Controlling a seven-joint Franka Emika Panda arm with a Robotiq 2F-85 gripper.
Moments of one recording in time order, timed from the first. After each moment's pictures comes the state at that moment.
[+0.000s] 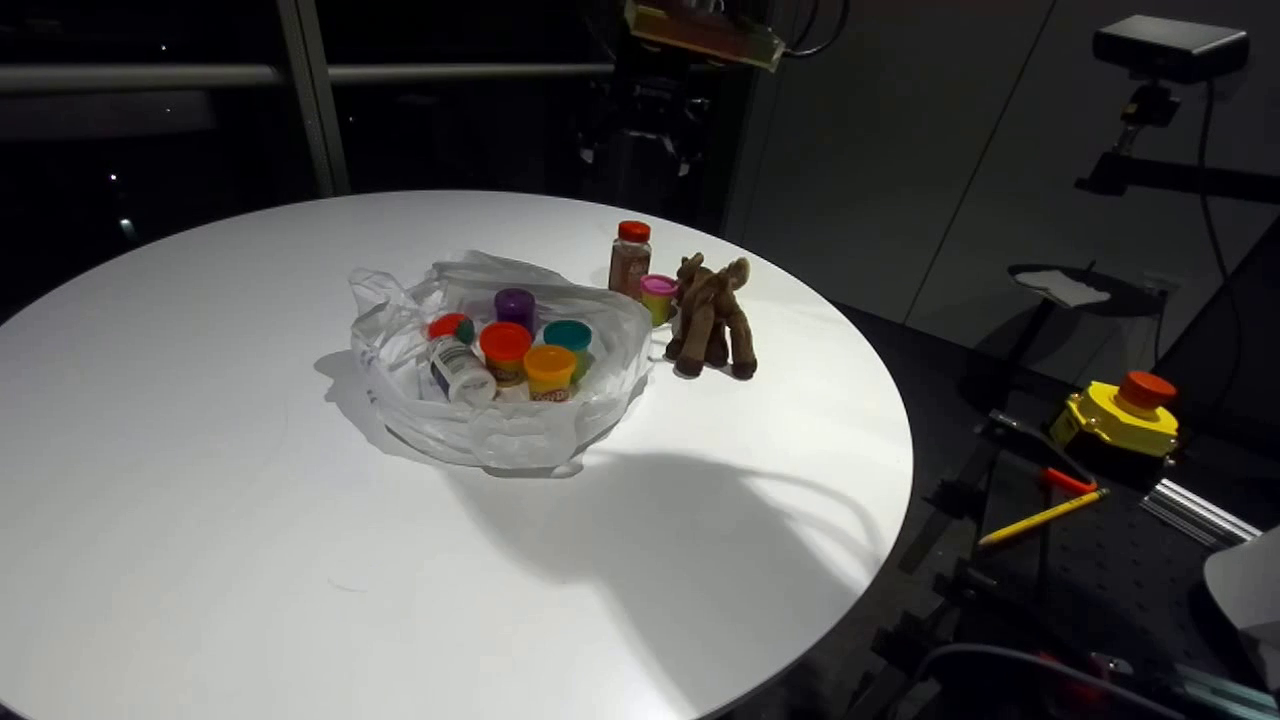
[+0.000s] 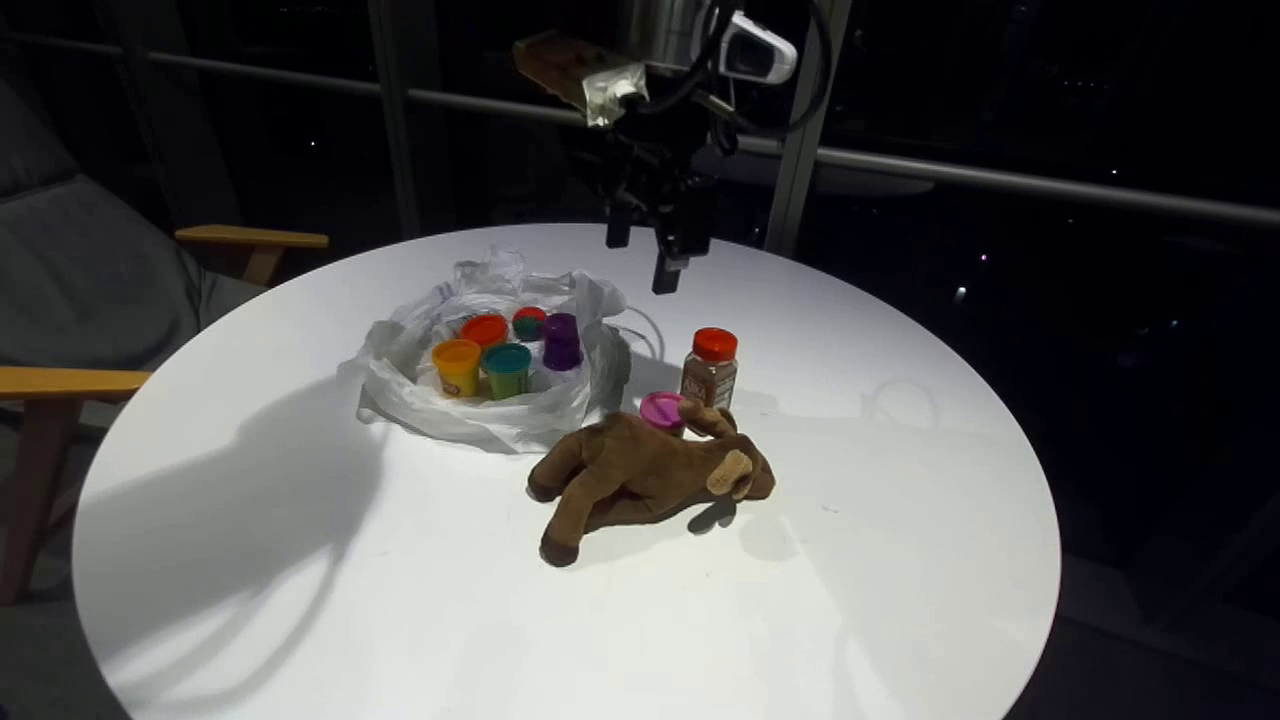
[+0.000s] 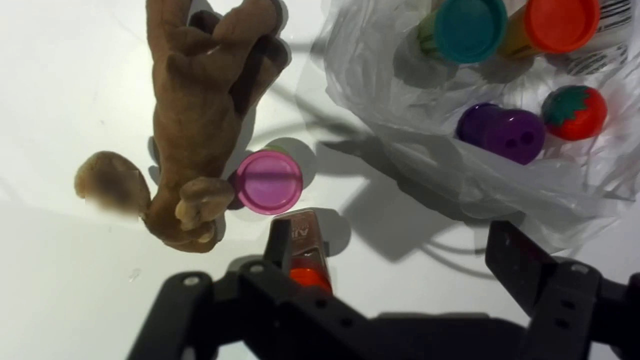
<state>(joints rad) 0.03 0.46 -0.08 -1.81 0.13 2.29 0.45</state>
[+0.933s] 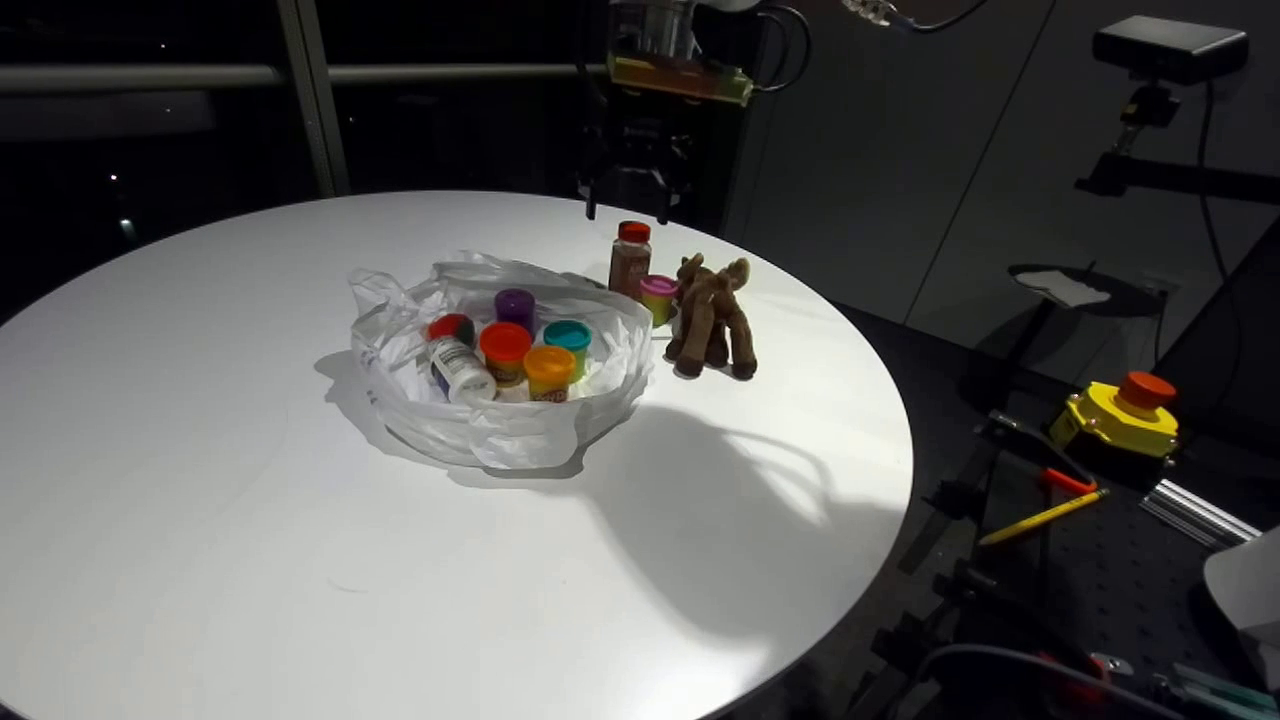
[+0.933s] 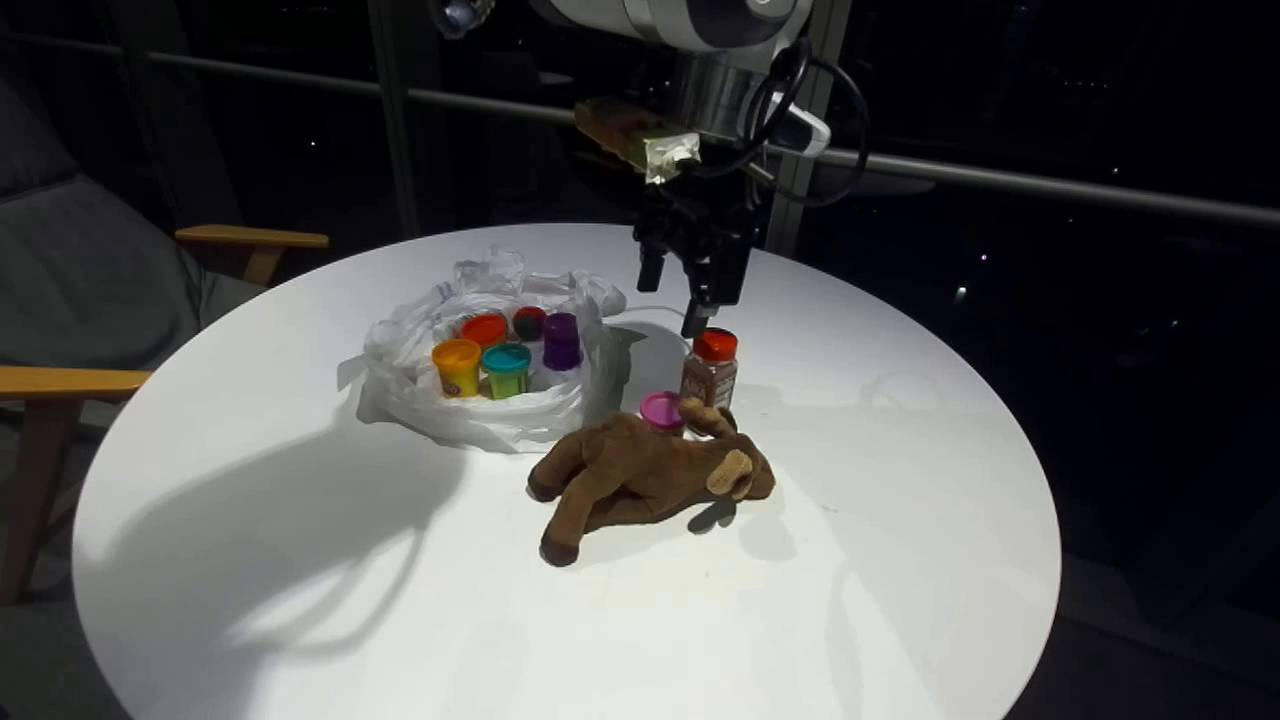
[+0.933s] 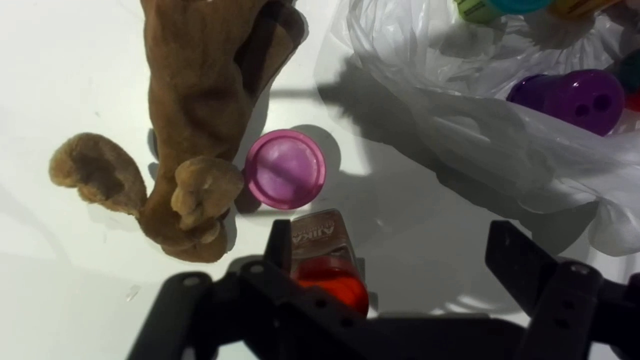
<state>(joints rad) -0.02 0.65 -0.08 -1.59 0.15 2.17 0.45</state>
